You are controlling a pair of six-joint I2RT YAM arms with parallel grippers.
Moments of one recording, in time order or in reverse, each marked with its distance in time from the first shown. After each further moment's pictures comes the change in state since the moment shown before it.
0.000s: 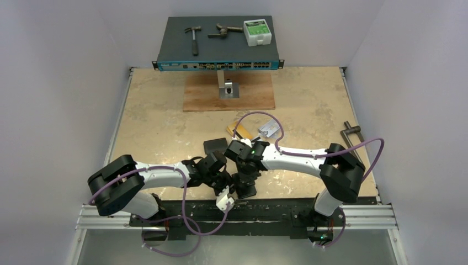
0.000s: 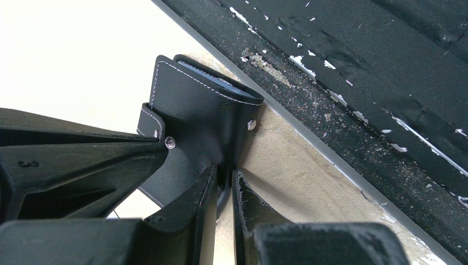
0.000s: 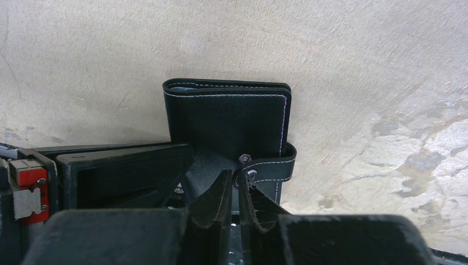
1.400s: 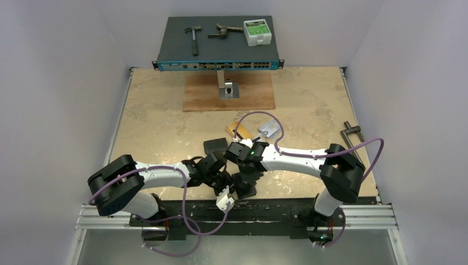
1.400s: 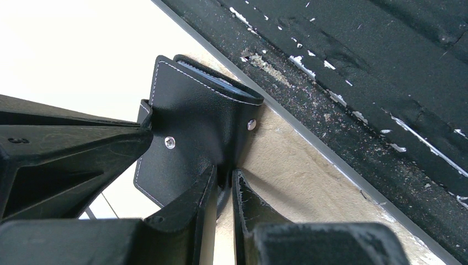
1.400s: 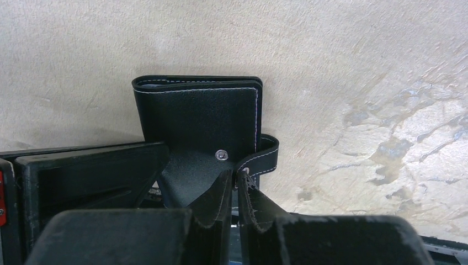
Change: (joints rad) left arm 0.000 0.000 0.003 -0.006 0.000 -0.006; right arm 0.011 0.000 0.007 -0.058 0.065 0.000
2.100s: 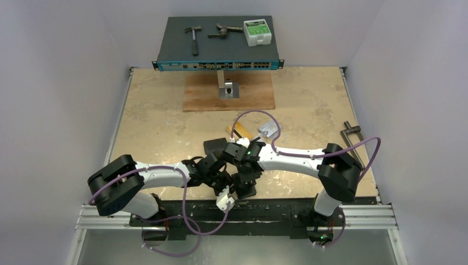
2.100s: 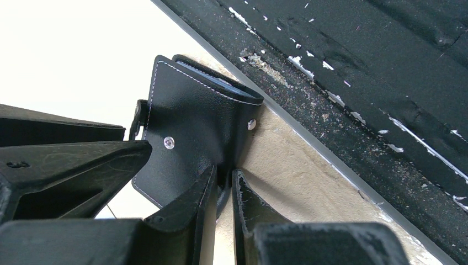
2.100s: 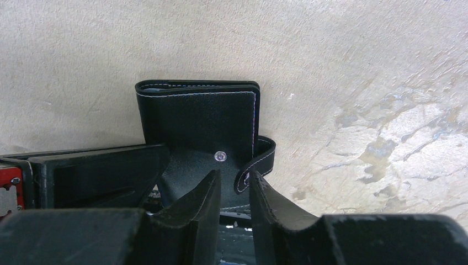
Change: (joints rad) left arm 0.000 0.000 0.002 -0.009 0.000 -0.006; right arm 0.028 0.027 0.051 -0.049 0.055 -0.008
